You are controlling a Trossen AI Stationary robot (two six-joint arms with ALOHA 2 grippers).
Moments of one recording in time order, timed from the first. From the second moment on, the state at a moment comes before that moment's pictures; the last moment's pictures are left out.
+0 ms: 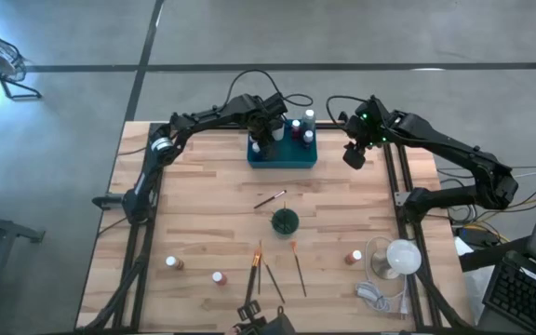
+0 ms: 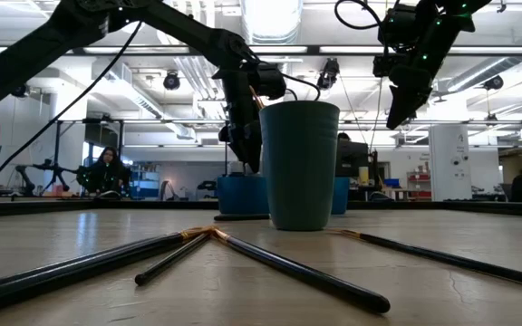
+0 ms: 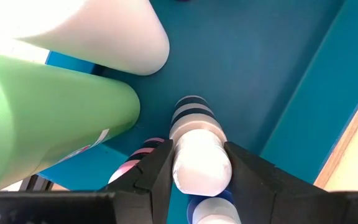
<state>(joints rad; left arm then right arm) 0.53 2.17 2.00 -1.06 -0.05 0.09 -0.71 1.18 1.00 -0.82 0.00 -0.22</state>
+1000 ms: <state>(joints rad) 0.53 2.13 2.03 -1.08 -0.06 0.10 -0.71 1.18 1.00 -0.82 0.00 -0.22</state>
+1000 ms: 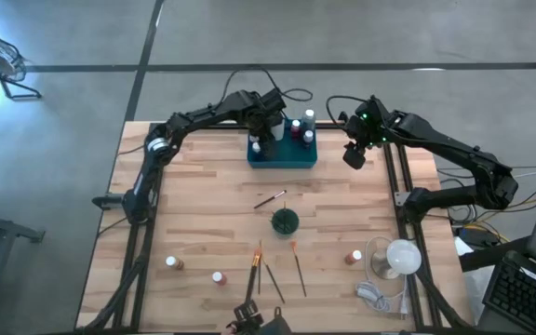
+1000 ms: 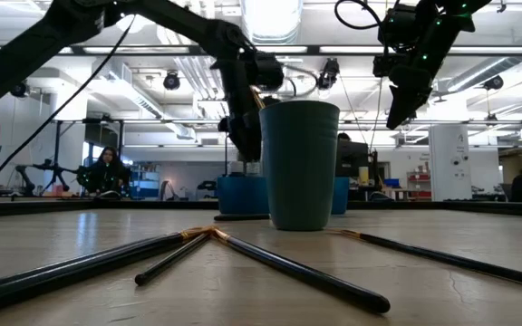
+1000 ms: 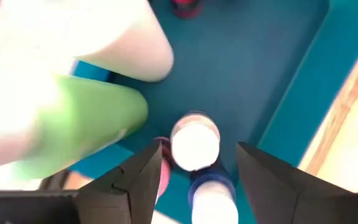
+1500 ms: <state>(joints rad) 0.50 2.04 2.31 -1.58 -0.10 0.06 -0.71 1.18 1.00 -0.82 0.00 -0.22</state>
